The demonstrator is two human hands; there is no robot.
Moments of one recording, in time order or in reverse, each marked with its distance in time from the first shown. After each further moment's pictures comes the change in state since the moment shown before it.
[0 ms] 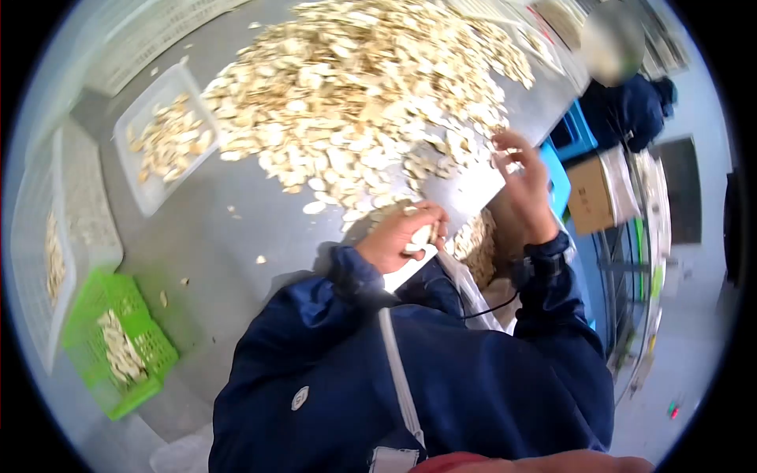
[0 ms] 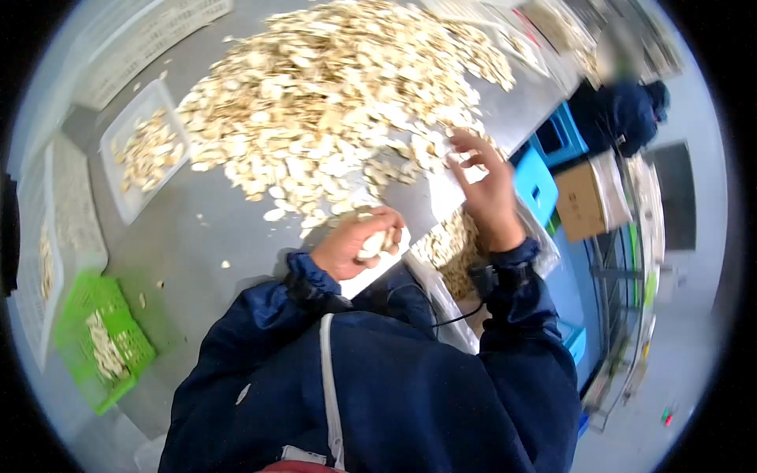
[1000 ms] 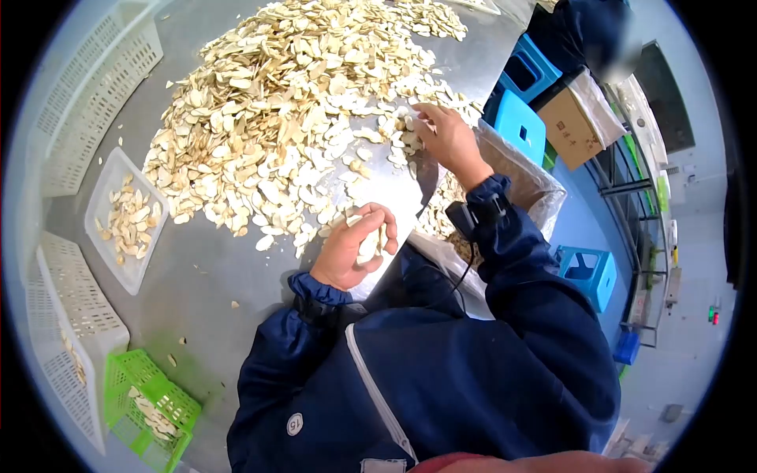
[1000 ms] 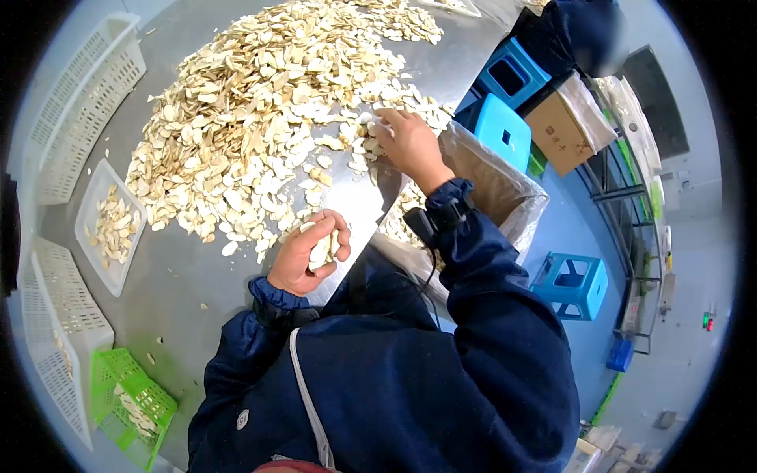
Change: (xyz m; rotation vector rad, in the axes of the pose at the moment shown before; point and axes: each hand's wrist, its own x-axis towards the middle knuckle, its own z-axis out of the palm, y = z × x) left_hand -0.003 0.008 0.013 -0.017 0.061 -0.050; right_hand 0.006 0.071 0.037 -0.365 0.047 0.104
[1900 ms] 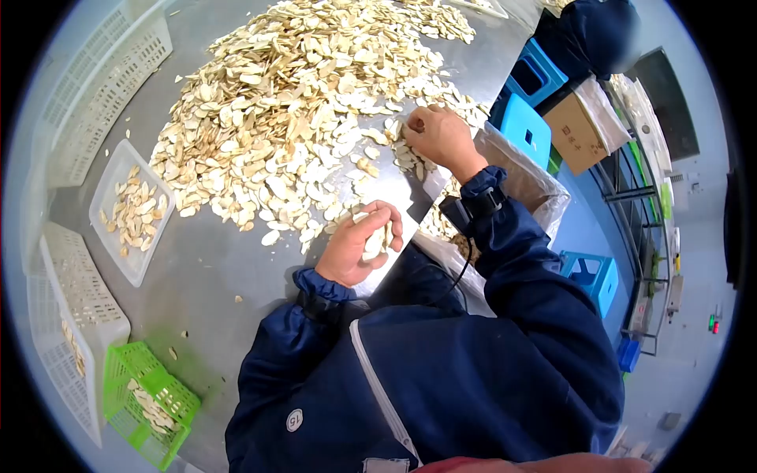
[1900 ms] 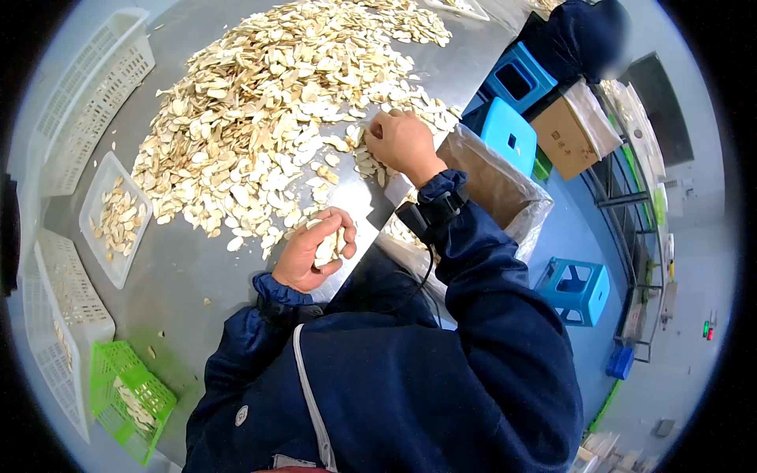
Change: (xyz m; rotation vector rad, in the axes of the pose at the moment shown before) left_hand -0.001 0.003 0.003 0.021 0.014 -0.006; right_hand 0.016 -0.020 0.008 -0.218 -0.178 0.057
